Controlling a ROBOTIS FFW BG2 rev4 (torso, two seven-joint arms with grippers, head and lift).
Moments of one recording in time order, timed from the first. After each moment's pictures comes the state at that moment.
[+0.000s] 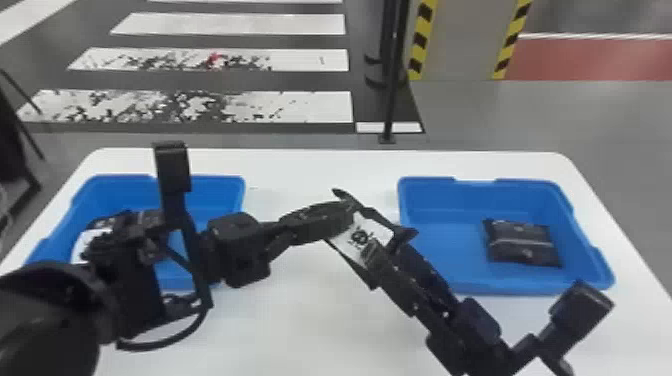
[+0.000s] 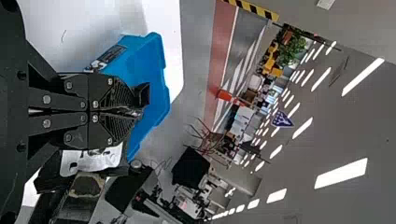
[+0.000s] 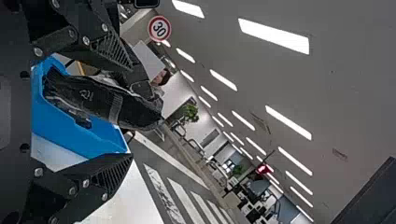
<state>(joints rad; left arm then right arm) 0.12 0.27 -0.01 -2.23 0.63 0.93 -0.58 0.52 -0.04 0.09 -2.11 -0.72 0.28 0.57</state>
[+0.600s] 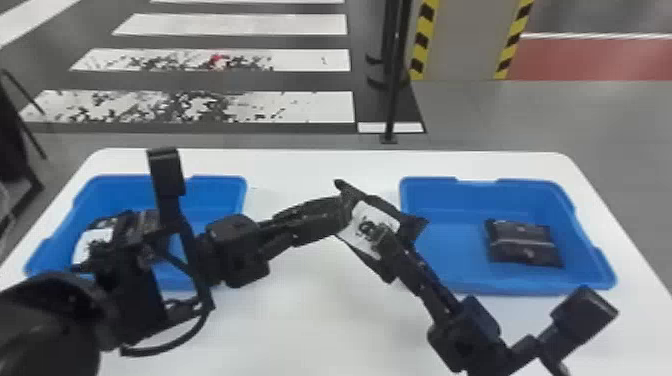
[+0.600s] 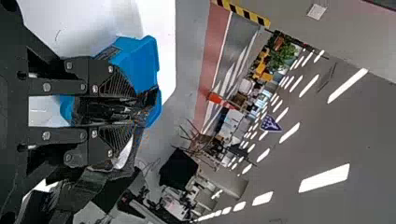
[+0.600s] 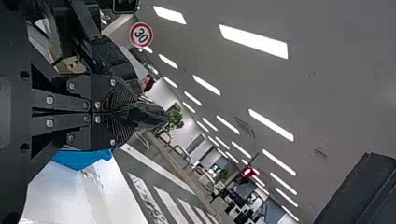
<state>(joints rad) 0.15 0.25 0.01 -2.21 0.68 0.87 -0.55 0.51 -0.04 0.11 -2.05 -0.77 0.19 0.59</state>
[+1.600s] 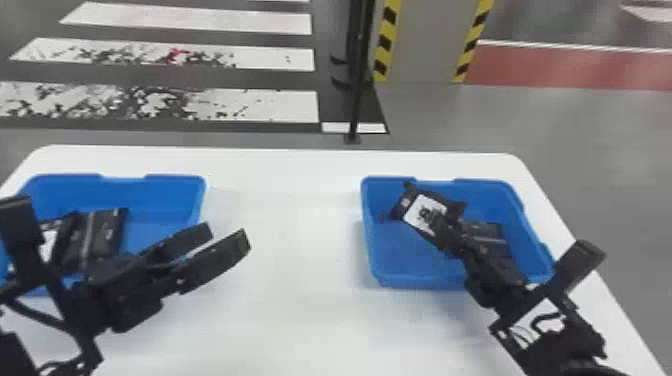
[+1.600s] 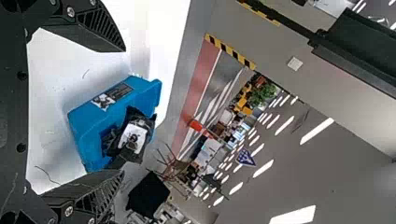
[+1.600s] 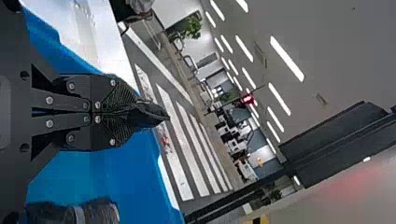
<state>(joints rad) 0.34 0.22 0.21 -2.26 0.76 0.83 -0.55 0.24 -0.10 -0.18 -1.72 -0.55 0.18 0.53</state>
